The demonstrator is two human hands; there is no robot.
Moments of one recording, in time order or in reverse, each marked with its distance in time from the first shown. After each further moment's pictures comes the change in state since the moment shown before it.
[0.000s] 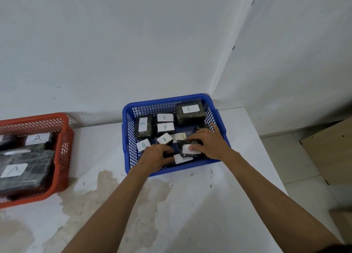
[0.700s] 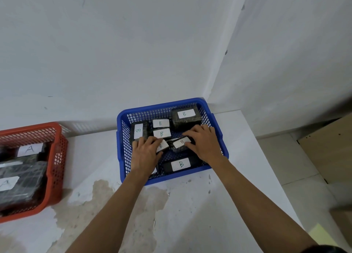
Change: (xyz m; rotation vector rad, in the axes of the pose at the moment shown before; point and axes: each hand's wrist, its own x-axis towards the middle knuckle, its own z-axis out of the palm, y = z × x) left_hand 0.007 -0.005 -0.003 0.411 0.382 -0.021; right_hand 0.012 -0.014 0.007 -0.118 0.236 0.097
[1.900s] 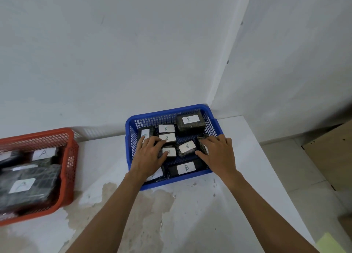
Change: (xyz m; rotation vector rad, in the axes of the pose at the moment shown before) left_hand -0.002 -0.018 -0.020 -0.090 0.048 0.131; right_hand -0.039 -0.007 -0.022 -0.077 0.110 0.159
